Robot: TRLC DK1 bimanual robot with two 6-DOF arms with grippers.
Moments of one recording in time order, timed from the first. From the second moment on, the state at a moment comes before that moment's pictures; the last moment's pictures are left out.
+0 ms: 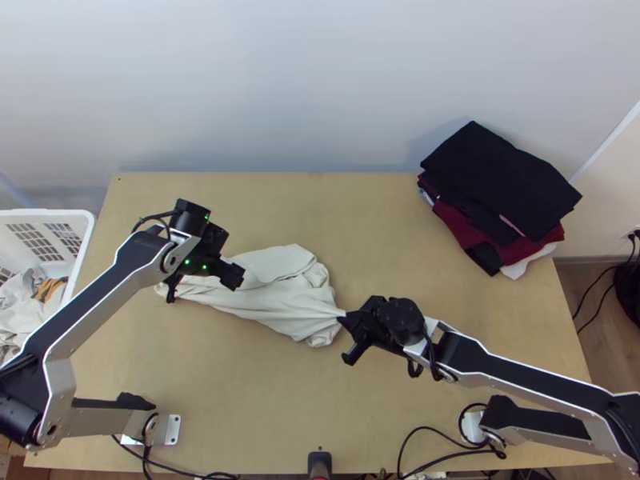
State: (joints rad) left arm -0.35 1.48 1.20 -0.78 0.06 0.20; right arm 0.98 1.24 0.62 0.06 -0.01 0.23
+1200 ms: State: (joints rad) left arm -0.28 1.66 1.46 -0.87 0.21 -0.01; right arm 0.90 1.27 0.64 0.02 -0.01 0.24
